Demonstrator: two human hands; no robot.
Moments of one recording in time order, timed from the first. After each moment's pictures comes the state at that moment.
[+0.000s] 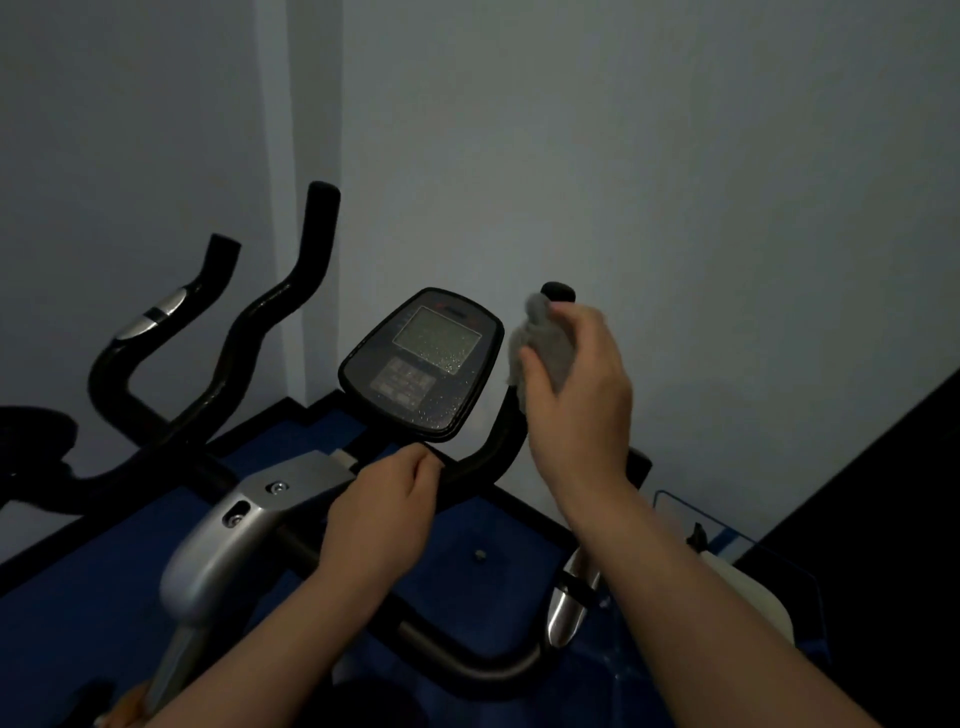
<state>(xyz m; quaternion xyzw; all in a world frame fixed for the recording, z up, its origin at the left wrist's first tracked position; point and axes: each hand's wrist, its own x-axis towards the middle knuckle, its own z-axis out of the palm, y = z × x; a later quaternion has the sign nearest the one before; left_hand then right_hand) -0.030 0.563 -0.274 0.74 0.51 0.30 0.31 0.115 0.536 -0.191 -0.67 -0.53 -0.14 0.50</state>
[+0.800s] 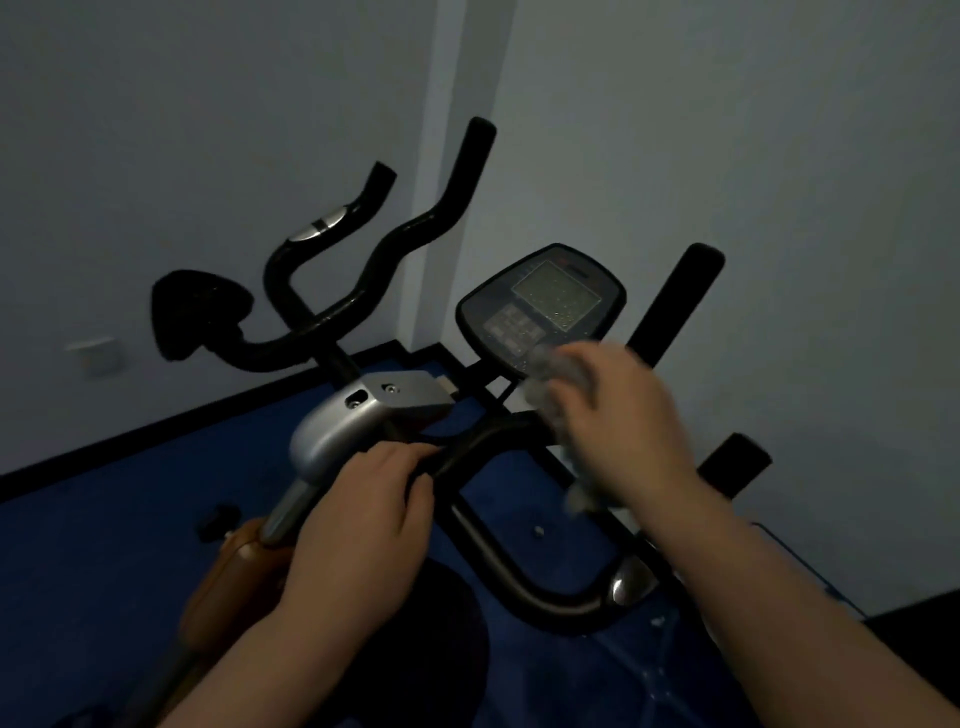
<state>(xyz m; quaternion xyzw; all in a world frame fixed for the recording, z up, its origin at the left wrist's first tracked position) -0.105 0.477 -0.287 0.70 0.57 0.35 0.24 0.090 0.517 -0.214 -0.68 -0.68 0.04 0.28</state>
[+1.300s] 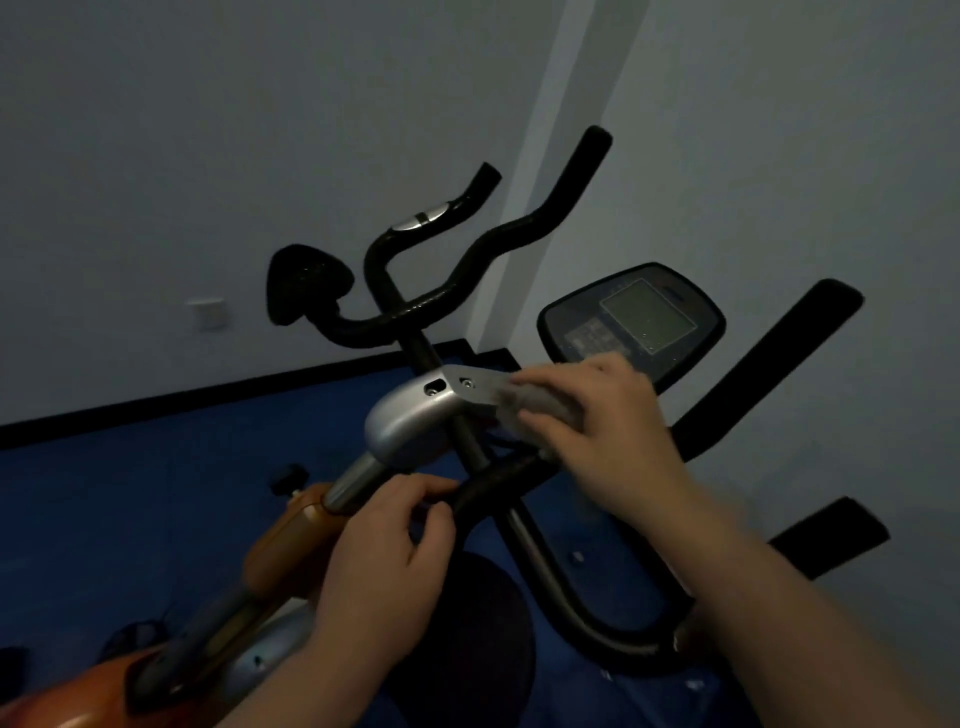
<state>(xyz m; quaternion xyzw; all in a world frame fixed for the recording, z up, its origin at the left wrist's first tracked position) -0.113 0.446 -0.311 0.54 0.63 0.46 0.32 0.051 0.535 -0.224 -0.53 -0.82 0.08 0.19</state>
